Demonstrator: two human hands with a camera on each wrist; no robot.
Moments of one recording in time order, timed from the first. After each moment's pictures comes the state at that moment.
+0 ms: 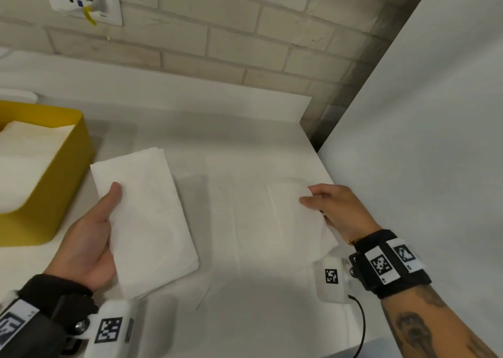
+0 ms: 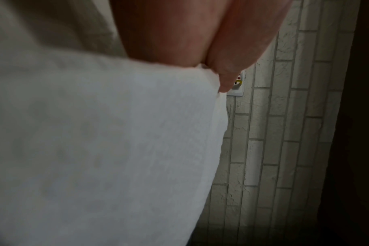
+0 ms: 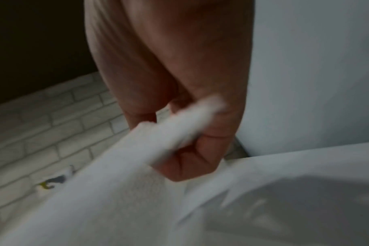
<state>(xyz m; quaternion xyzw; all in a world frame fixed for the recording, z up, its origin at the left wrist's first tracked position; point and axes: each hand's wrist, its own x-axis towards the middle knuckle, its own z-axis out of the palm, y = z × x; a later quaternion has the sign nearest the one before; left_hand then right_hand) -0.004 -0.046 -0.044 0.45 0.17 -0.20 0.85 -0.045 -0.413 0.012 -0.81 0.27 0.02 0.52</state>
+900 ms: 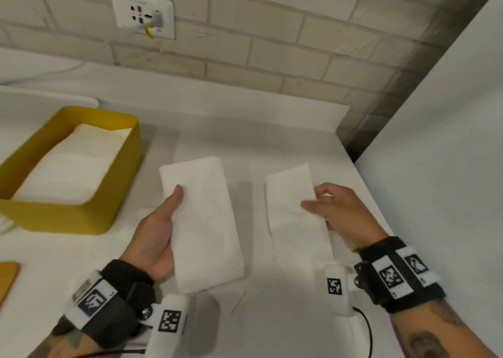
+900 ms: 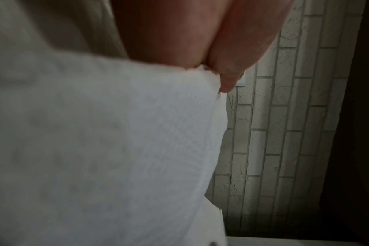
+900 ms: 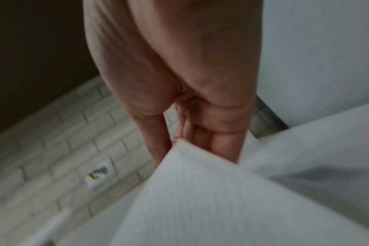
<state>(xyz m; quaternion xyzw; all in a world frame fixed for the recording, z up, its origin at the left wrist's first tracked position) -0.011 -0.064 -0.030 0.42 0.16 -0.23 0.86 -0.020 -0.360 0.012 -0.84 0.20 0.05 0.50</state>
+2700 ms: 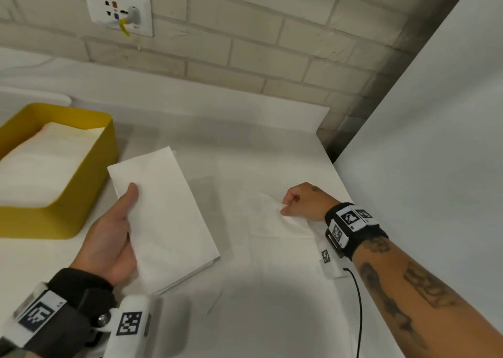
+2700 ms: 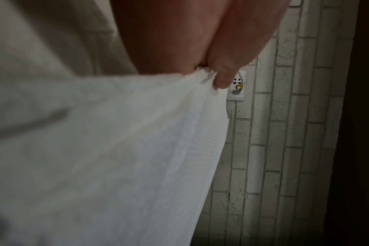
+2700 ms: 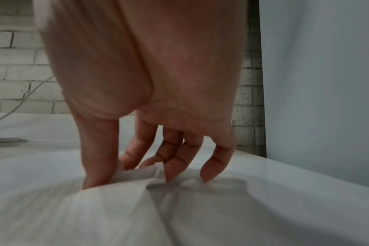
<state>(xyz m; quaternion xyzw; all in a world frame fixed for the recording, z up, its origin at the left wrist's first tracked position) -0.007 -0.050 -0.037 0.42 0.16 -0.15 0.88 0.036 -0.397 -0.017 -0.96 0.07 0.19 0.19</state>
